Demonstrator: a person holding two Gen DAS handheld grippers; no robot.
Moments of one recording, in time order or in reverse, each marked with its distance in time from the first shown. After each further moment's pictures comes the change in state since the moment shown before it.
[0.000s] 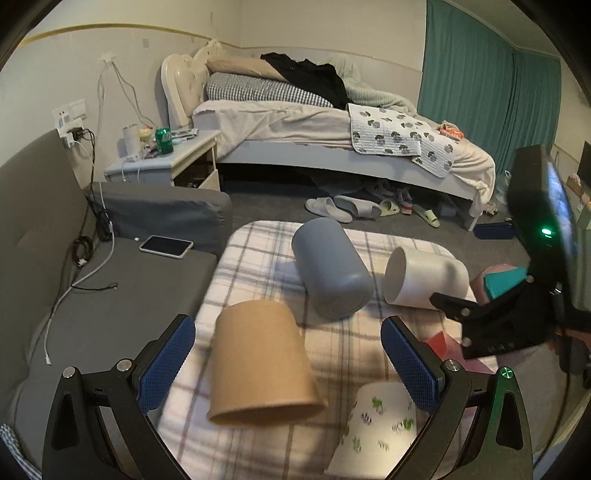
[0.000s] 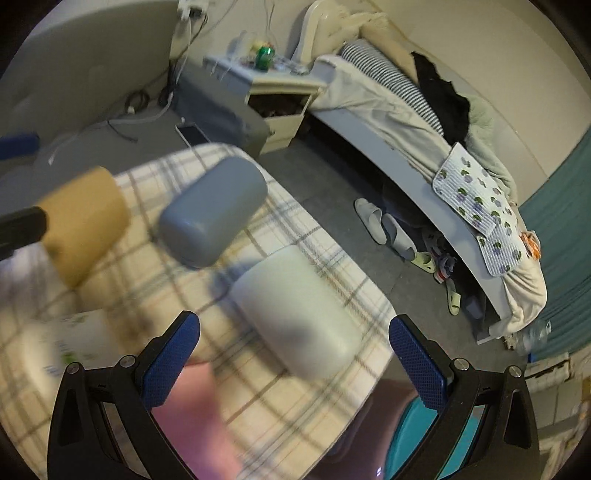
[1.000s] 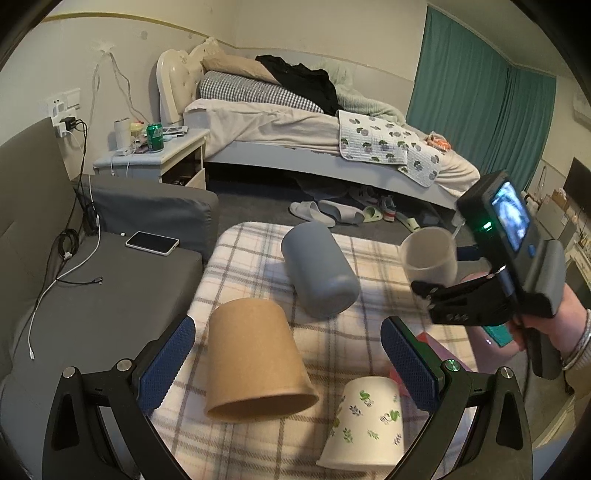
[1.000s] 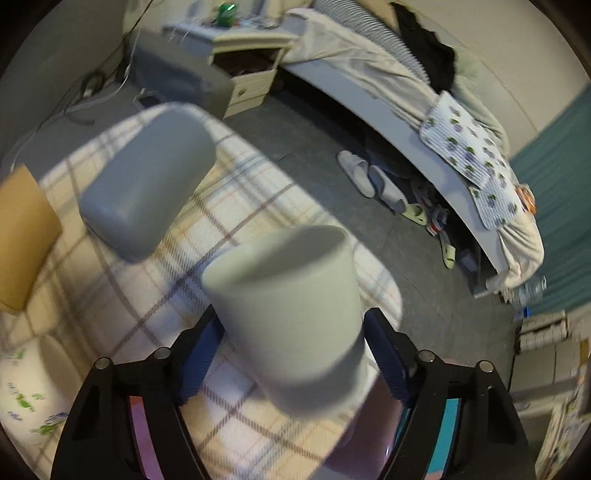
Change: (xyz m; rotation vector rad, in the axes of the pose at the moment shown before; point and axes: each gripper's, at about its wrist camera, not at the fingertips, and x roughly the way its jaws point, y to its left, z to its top) left arm -0.022 0.011 0.002 -0.043 -0.015 -0.085; right arm 0.045 -0.018 0.001 0.125 0.162 -0.048
